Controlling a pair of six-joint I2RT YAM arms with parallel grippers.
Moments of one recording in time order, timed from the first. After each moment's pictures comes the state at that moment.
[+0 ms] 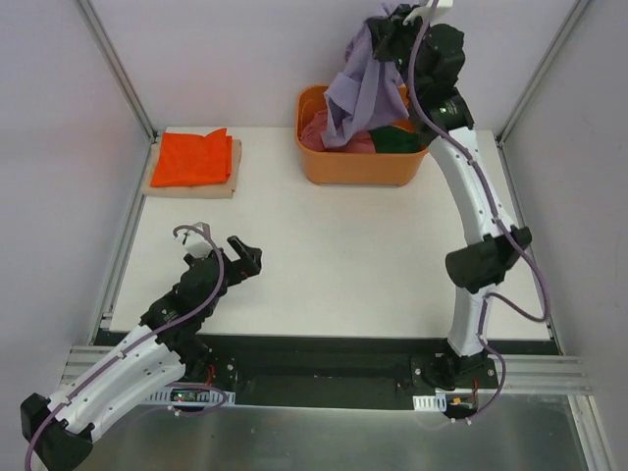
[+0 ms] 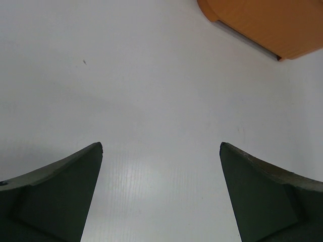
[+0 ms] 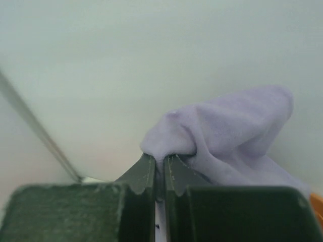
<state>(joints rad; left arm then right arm) -0.68 0.51 0.37 -0.28 -0.49 -0.76 0.36 2.06 2.35 -0.10 0.02 0.25</state>
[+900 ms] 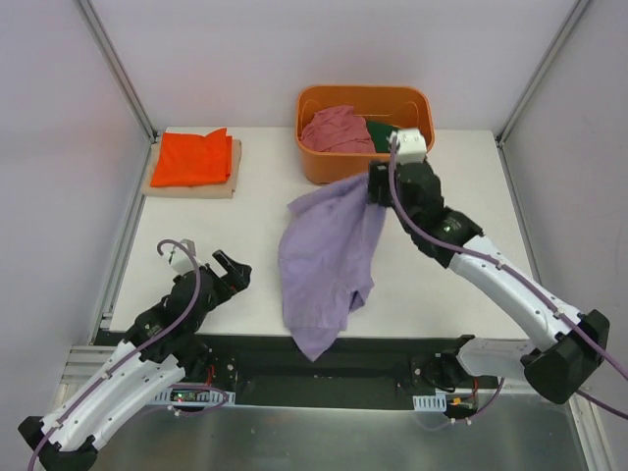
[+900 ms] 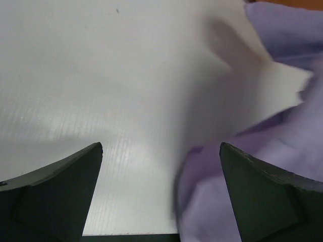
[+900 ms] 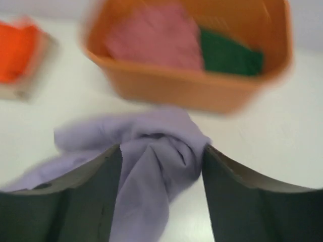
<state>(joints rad) -0.68 0.29 0.38 -0.61 -0.44 -0.96 0.74 1.26 1.35 -0.24 0.39 0.14</state>
